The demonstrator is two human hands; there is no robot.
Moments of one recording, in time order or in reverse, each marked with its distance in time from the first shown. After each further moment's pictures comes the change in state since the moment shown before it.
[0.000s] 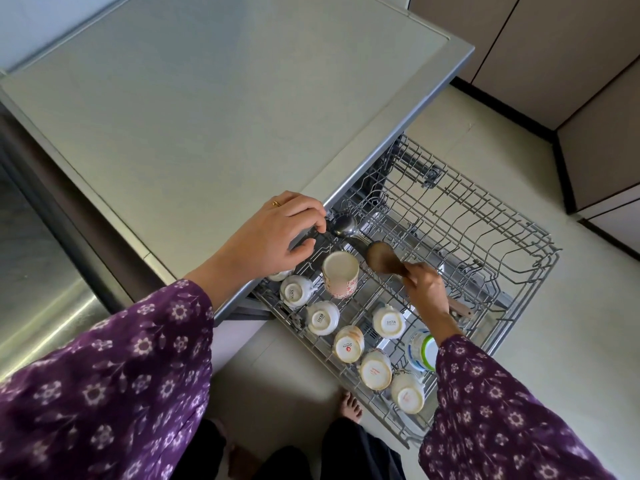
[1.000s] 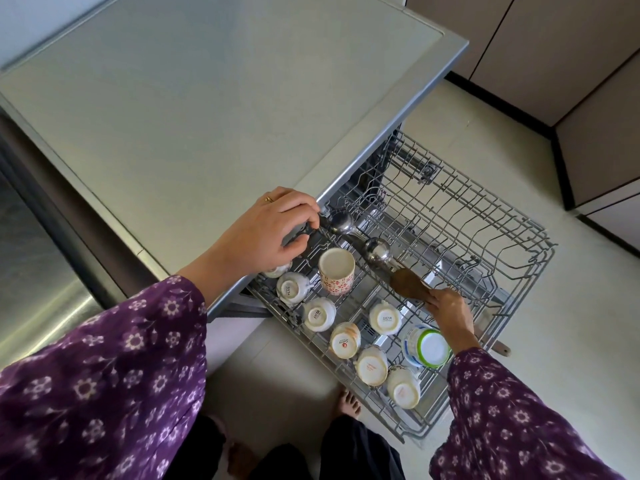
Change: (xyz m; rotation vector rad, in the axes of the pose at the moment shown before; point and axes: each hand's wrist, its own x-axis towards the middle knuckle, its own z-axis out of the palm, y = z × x) left_hand 0.000 -0.001 0.001 0.005 0.006 0.015; right_hand -0.043 0.049 -0.020 -0.248 -0.244 0.372
